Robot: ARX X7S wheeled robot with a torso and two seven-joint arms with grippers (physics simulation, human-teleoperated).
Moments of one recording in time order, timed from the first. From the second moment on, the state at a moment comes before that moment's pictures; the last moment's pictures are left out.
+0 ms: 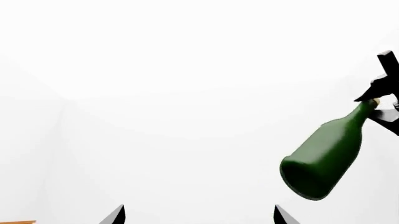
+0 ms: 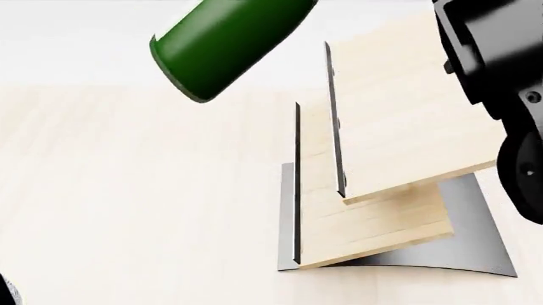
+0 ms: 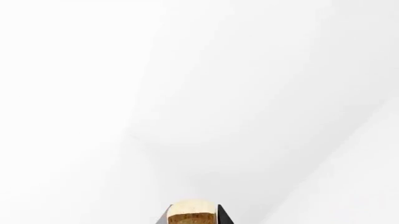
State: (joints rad) left arm 0.26 -0.38 0.29 0.68 0.15 0.35 -0.55; right arm 1.45 0.60 -0.84 0.19 2.15 -0.17 0.44
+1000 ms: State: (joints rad) left arm 0.25 -0.38 0.31 0.68 0.16 0.34 -0.55; right arm 1.26 0.76 -0.64 0.13 2.21 -0.47 0.57
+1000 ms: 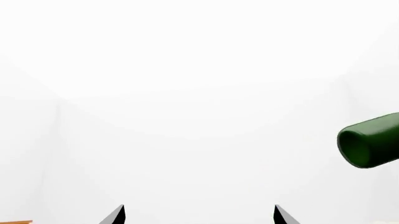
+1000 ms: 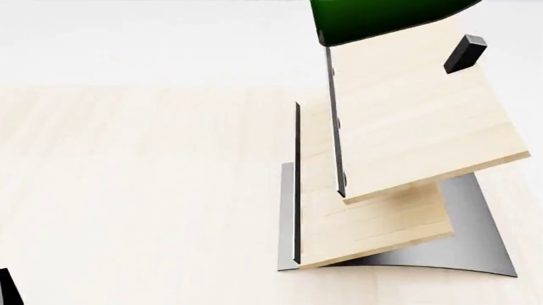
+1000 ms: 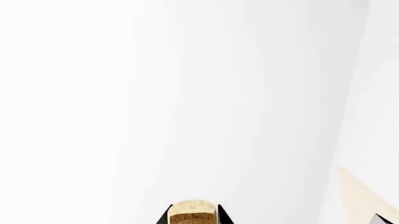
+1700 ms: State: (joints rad) left arm 0.24 -0.39 0.32 0.67 0.16 0.34 -0.56; right arm 1.26 0.67 -0.72 0.45 2.16 -0.41 0.44
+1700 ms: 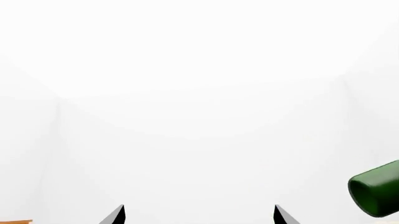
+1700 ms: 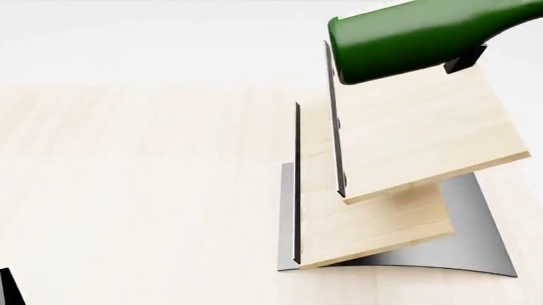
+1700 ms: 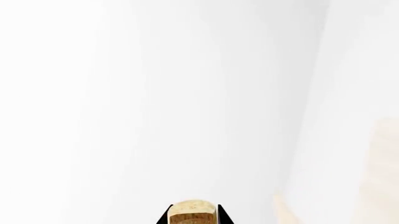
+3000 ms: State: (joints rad) left arm 0.24 -0.40 0.33 0.67 0.17 0.33 -0.58; right arm 1.20 0.67 -0.74 0.42 2.10 -0.42 0.42
